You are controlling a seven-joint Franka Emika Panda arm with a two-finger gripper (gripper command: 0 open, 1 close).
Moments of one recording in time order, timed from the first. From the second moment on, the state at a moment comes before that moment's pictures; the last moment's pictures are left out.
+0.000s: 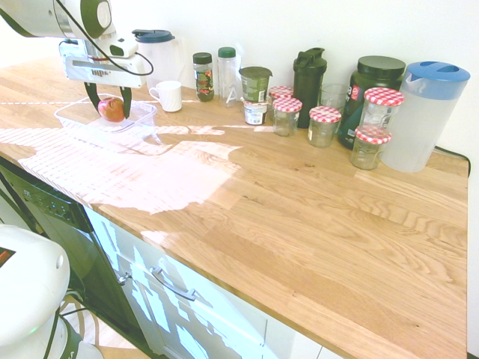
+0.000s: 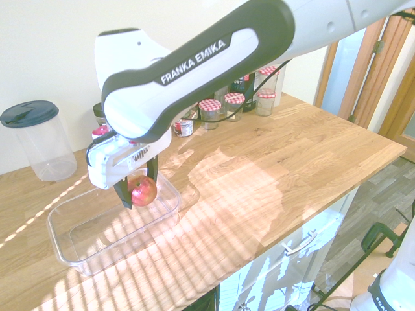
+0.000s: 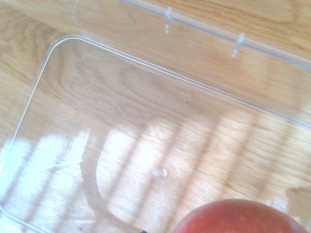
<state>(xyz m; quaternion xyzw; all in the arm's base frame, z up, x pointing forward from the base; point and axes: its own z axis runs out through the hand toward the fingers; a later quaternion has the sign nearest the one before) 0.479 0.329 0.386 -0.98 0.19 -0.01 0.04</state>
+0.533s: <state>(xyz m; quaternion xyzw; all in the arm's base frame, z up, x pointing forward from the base) 0.479 0.355 0.359 -0.98 0.19 -0.04 0.02</state>
